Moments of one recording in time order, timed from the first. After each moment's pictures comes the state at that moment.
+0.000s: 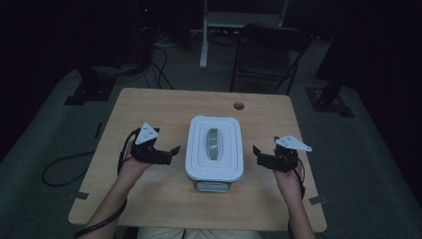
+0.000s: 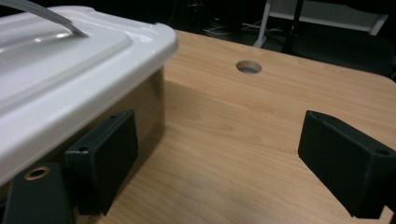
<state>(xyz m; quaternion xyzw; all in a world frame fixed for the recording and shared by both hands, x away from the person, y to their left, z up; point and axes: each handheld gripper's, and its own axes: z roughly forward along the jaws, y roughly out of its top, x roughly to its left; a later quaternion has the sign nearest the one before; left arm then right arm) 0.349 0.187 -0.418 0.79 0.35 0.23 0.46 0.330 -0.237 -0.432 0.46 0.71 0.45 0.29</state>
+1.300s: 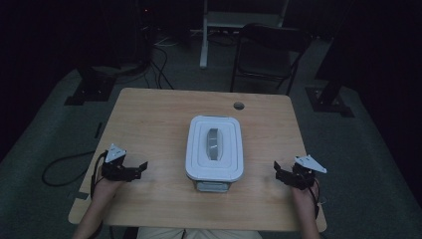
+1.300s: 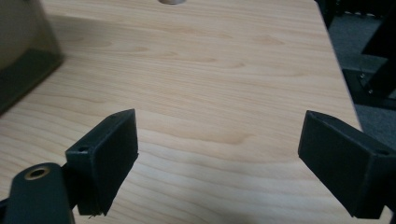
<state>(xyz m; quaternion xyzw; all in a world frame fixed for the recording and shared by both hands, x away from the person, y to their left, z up) 0.325 0.287 -0.498 0.75 0.47 0.22 0.40 0.308 -0.303 -0.505 0.54 0.67 0.39 0.32</state>
